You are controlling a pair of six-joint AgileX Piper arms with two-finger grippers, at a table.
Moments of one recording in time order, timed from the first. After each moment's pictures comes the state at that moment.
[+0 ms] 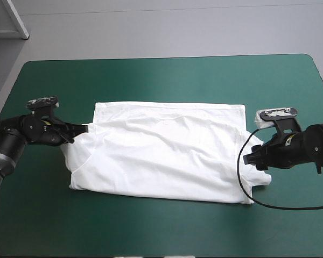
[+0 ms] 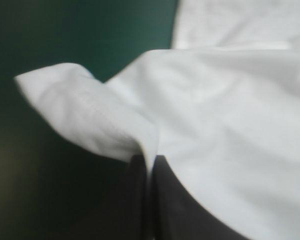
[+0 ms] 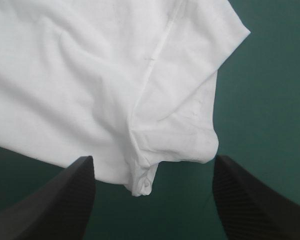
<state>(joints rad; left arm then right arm) 0.04 1.35 -1.06 -0.23 0.78 0.07 0.17 1.11 -1.12 0.11 1.20 -0.06</state>
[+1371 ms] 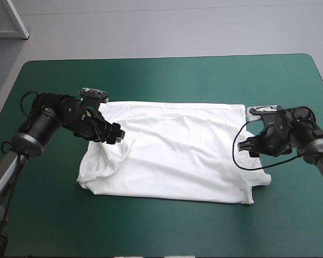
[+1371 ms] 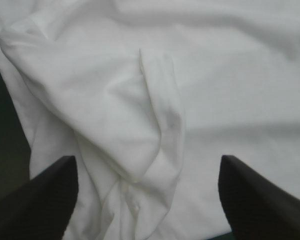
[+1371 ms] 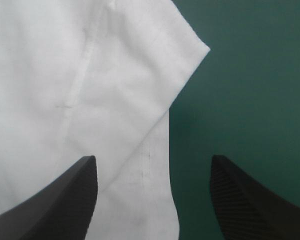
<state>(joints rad) -0.31 1.46 -1.33 -0.14 1.11 0.06 0.14 1.45 -1.09 -0.03 0.98 0.04</state>
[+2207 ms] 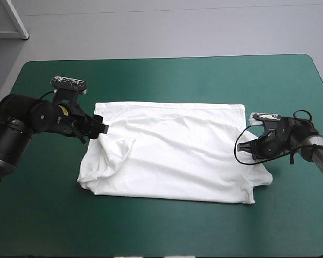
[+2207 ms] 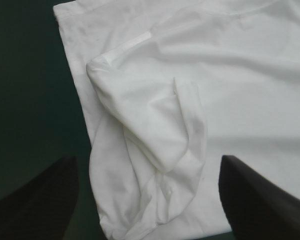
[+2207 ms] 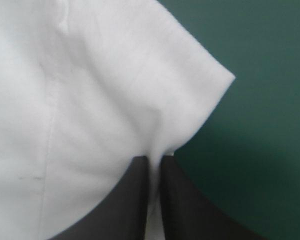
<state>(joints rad) -0.31 1.29 -1.39 0.00 1.16 -0.02 0.02 1.63 -0.95 0.17 0.73 -0.11</state>
